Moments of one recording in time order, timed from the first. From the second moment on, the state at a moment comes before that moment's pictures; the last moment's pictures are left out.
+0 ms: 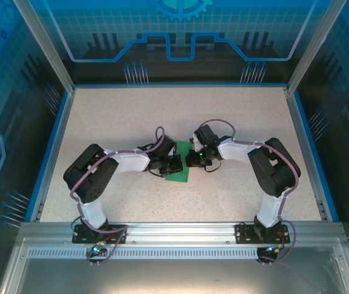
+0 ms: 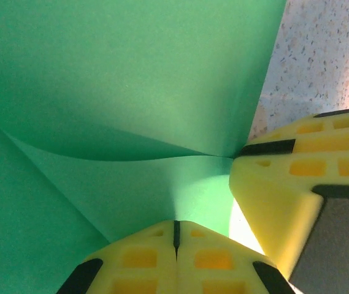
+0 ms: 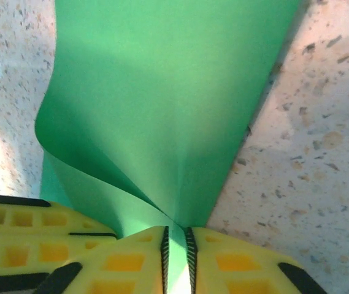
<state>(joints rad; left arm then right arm) -0.64 1.81 0.91 -0.12 0.31 -0.88 0.55 1.83 1.01 -0.33 -0.36 0.50</state>
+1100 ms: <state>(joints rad) -0.64 1.81 0.93 -0.16 0.28 -0.98 0.62 1.69 0.88 -0.27 -0.42 0.63</state>
